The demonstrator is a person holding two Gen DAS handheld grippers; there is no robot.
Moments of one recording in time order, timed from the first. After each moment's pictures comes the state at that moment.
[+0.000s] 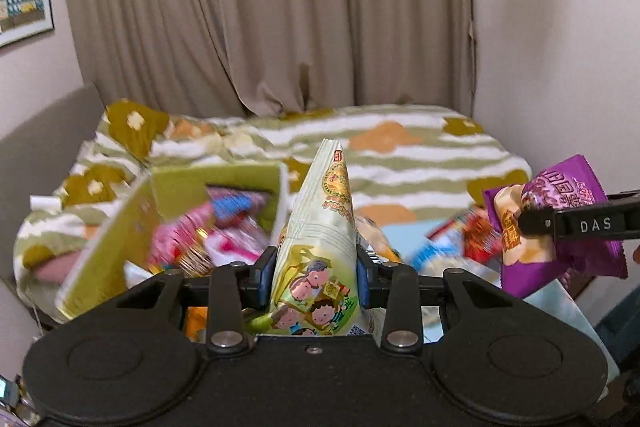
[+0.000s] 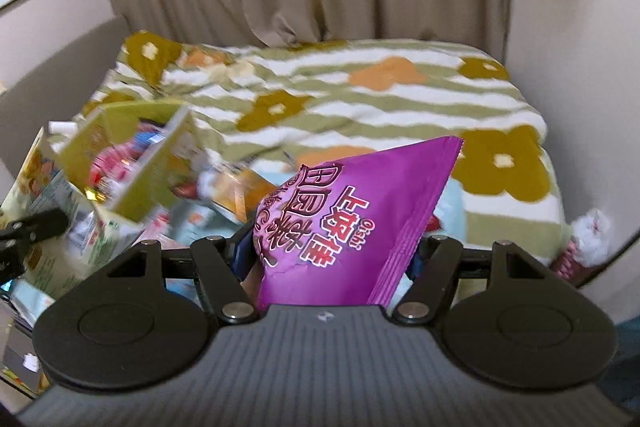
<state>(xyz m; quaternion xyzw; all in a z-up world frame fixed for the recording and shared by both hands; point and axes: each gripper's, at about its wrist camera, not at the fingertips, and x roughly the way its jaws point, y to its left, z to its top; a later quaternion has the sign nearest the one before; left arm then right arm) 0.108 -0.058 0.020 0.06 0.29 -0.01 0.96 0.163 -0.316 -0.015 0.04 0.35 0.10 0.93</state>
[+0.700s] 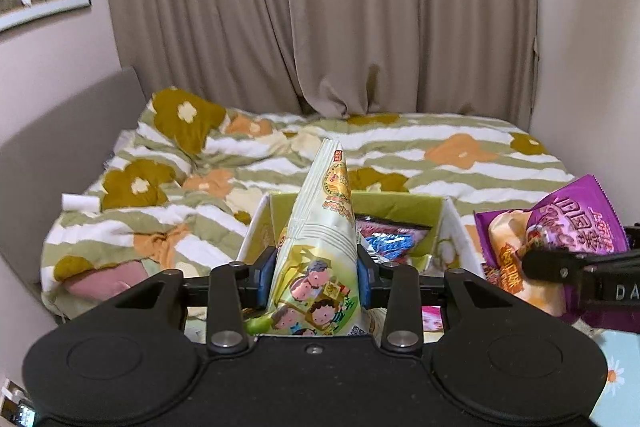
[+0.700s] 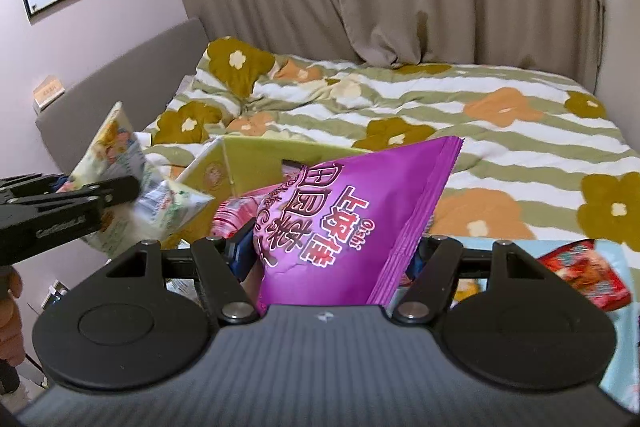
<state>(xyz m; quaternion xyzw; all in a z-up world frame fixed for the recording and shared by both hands) 0.210 0.136 0.025 0.03 0.31 0.02 0.95 0.226 -0.091 0.019 0.04 0.33 0.18 0.92</state>
